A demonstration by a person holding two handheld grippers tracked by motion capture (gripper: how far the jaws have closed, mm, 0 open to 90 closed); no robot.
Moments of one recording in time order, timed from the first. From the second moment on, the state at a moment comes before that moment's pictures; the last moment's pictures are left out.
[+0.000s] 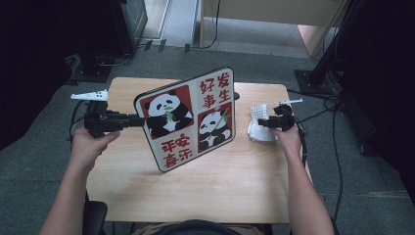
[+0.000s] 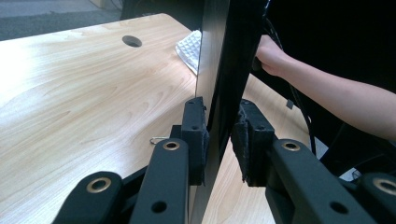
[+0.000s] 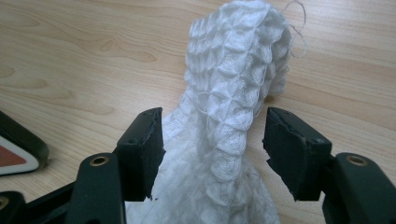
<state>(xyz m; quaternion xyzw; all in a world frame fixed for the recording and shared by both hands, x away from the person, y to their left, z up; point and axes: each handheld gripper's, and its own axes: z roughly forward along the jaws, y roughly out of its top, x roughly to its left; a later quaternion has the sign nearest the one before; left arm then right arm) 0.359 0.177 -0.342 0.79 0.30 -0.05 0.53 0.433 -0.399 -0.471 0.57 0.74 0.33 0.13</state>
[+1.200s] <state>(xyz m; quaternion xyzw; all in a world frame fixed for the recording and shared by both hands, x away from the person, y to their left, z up) 0.357 0.176 -0.345 0.79 0.32 -0.01 0.52 0.371 -0.373 -0.440 0.51 0.77 0.36 0.13</state>
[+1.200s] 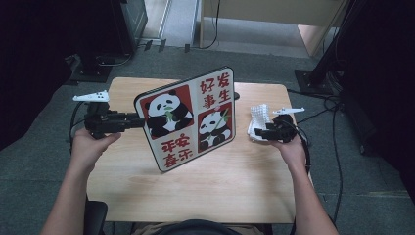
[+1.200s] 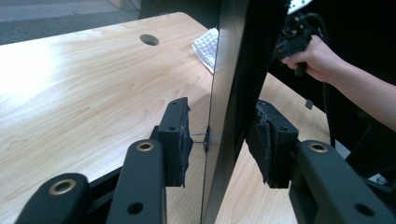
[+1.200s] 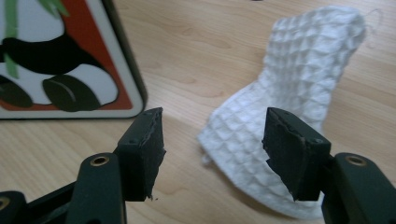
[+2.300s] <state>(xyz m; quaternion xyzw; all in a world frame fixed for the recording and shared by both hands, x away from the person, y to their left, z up) 0.360 0.175 -0.356 0.78 0.34 0.01 0.52 0.368 -0.358 -0.446 0.49 0.79 0.36 0.12</state>
